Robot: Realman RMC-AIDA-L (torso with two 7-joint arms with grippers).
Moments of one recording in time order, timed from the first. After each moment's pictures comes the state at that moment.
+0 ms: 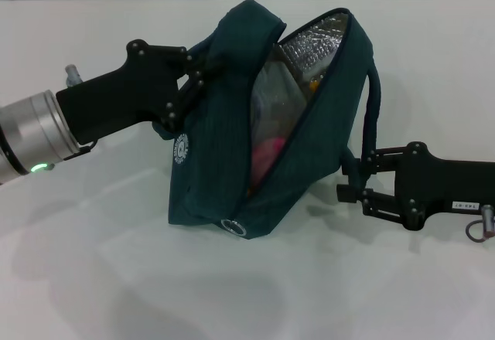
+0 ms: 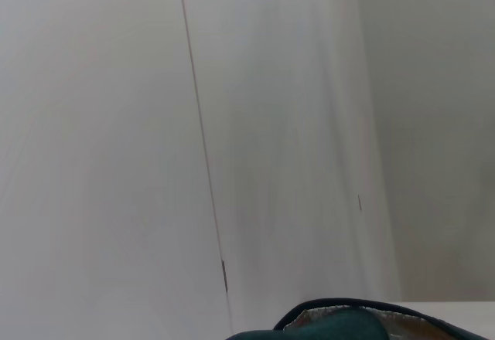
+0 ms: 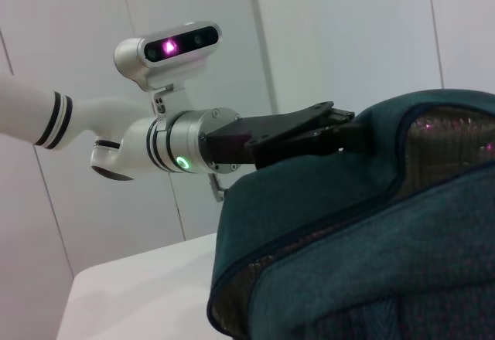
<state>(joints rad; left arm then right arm) -0.46 -2.09 0.87 0.55 1.50 1.56 -0.85 0.47 2.01 -1.15 -0.54 -1.56 -1.54 1.14</state>
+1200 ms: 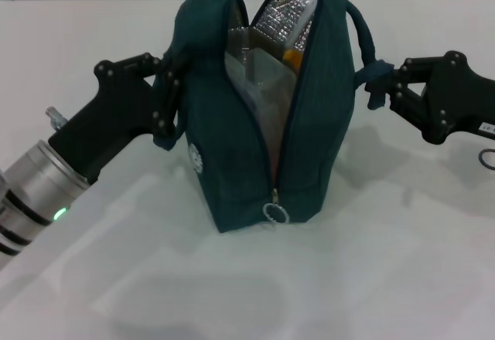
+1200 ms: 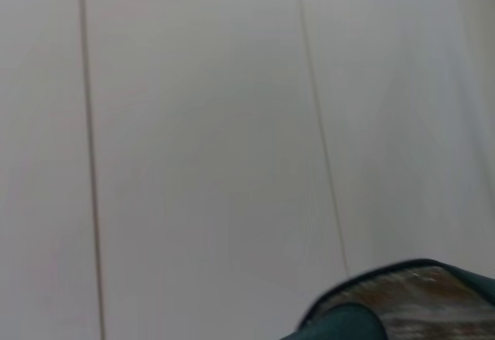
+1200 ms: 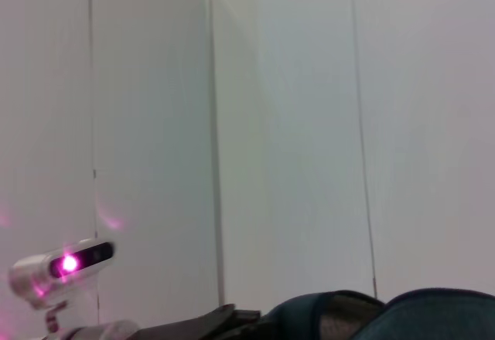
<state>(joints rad) -0.46 -2.10 0.89 0.09 1.12 1.61 -0.37 0.50 1.98 -1.14 -0.49 -1.26 -1.59 1.02</state>
